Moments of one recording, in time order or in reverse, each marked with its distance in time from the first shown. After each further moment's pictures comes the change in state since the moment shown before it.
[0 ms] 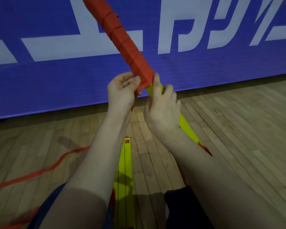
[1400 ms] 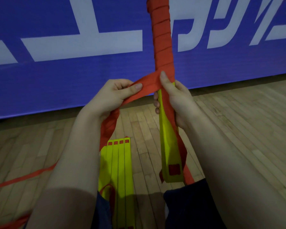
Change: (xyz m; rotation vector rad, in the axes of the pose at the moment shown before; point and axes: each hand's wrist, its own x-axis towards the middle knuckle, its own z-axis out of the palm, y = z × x) left_hand 0.001 0.026 -0.030 0.421 -0.485 -0.067; right_hand 0.028 0.029 -0.036 1.390 -0.446 0.435
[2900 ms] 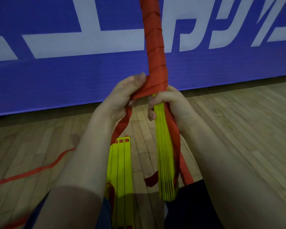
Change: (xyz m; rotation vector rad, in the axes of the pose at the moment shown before) left_hand 0.008 -0.012 0.016 -0.404 -0.131 0.019; right_hand -0.015 0.000 0.018 0.048 -0.254 0.018
